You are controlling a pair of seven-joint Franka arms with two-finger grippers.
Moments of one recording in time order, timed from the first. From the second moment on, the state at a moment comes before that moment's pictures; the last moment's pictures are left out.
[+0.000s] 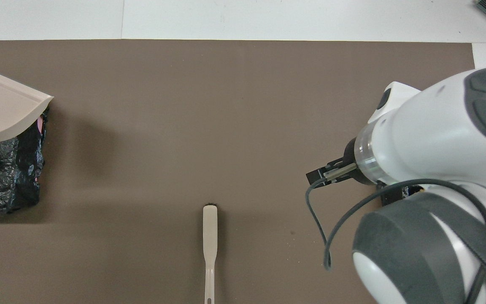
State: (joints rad) left arm 0.05 0.04 -0.13 -1.56 0.11 1.44 0.28; right arm 0.27 -0.02 0.01 -1.61 -0.05 1.59 0.03
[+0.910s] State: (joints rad) left arm -0.37 0.11 -0.13 -1.83 -0.03 2.02 -0.35; right arm 0.18 -0.04 -0.20 -1.61 -0.05 1.59 -0.02
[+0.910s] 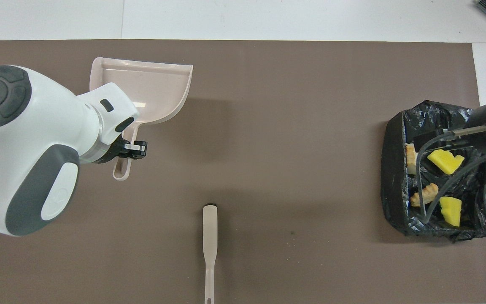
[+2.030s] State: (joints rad) left arm -0.48 0.28 -0.13 -1.92 -0.03 2.26 -0.47; right arm 0.18 -0.06 -0.24 -1.61 -0.05 1.56 -0.04
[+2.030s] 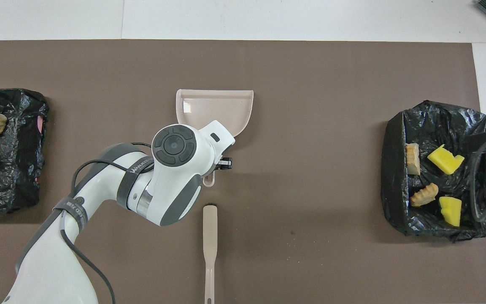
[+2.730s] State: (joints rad) left arm -0.41 0.21 -0.09 -1.88 -0.03 2.23 -0.48; right arm 0.03 -0.06 -0.10 -1.61 -0.05 1.56 -0.04
